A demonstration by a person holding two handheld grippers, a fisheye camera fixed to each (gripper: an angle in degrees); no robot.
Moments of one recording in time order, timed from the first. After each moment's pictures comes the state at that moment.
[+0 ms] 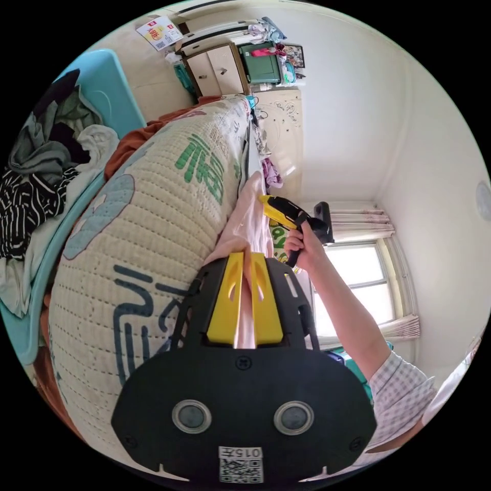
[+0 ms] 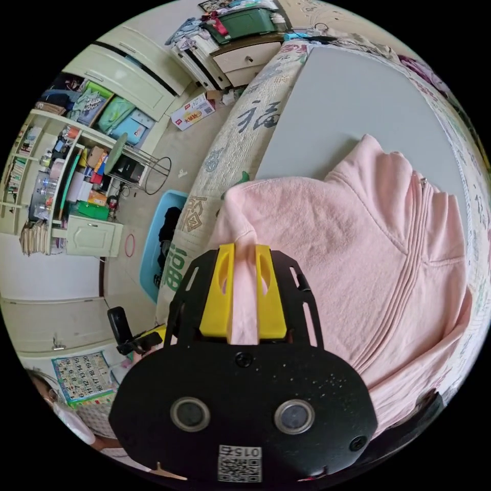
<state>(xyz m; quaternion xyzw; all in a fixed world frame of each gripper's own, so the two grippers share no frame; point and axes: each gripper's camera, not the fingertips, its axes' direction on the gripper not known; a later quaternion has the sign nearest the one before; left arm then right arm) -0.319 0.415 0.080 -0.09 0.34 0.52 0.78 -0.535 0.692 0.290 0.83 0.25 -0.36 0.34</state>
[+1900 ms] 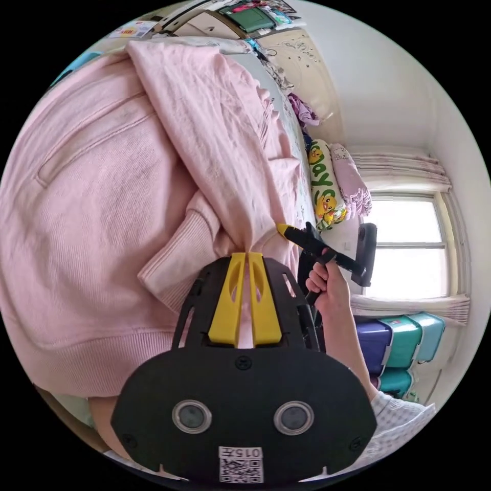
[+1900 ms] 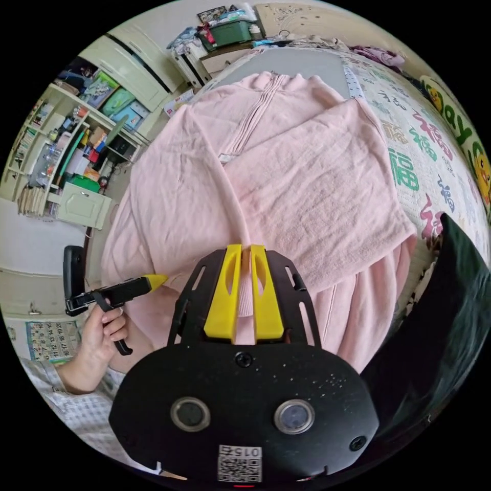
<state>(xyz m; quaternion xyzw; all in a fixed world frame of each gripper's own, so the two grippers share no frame) -0.506 0.584 0.270 -0.08 0.13 0.57 0.81 -0.206 0.620 0.478 0.86 0.26 -0.32 0.32</state>
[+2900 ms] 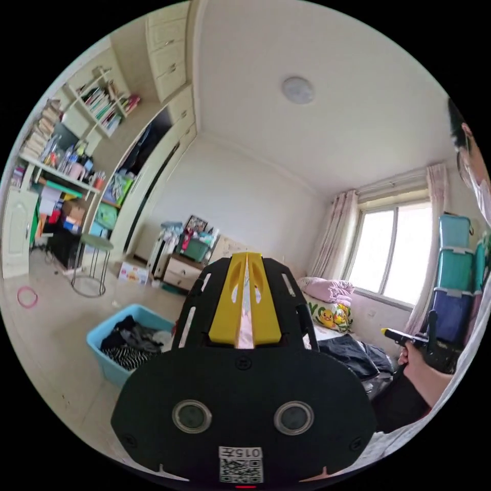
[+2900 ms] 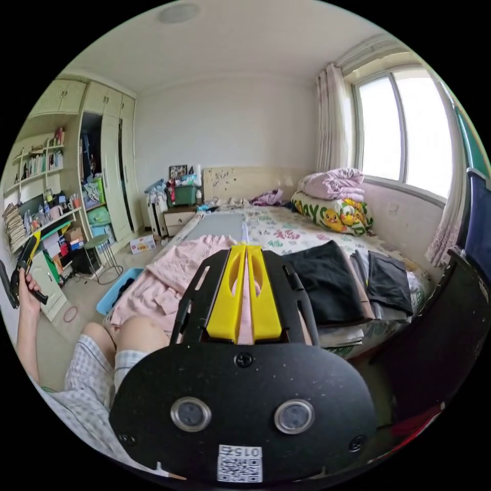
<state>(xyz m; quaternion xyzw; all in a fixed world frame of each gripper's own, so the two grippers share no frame) -1.016 0.568 0.066 0.46 0.40 0.65 0.45 0.060 0.487 1.036 0.96 0.04 -0.20 -0.17</state>
